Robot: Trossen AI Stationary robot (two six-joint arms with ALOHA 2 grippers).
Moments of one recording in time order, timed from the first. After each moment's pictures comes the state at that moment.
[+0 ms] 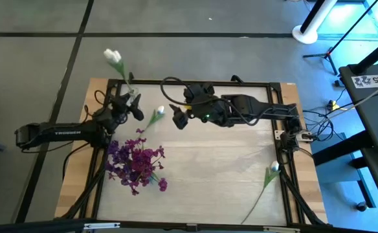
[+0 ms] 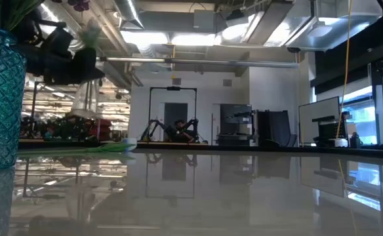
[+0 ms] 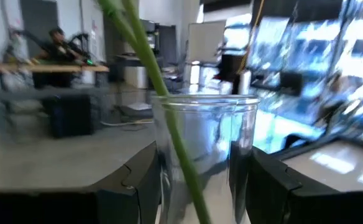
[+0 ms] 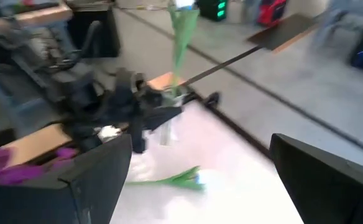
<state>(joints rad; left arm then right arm) 0.34 0.58 0.01 0.66 -0.73 0.01 0.12 1.96 2.35 -0.90 0.66 0.41</state>
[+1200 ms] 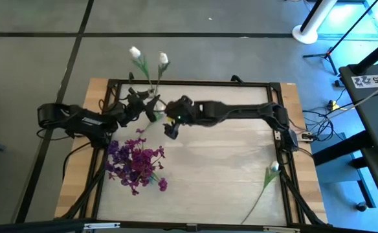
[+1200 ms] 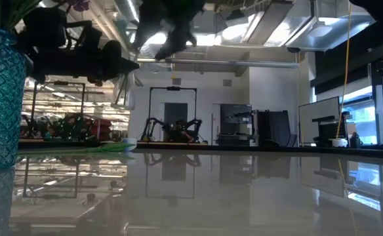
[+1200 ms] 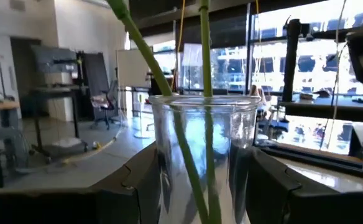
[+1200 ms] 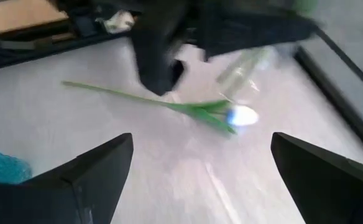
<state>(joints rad) 0.41 1.28 0.13 1.34 -0.33 0.05 -0.02 2.09 2.02 -0.67 0.27 0.23</state>
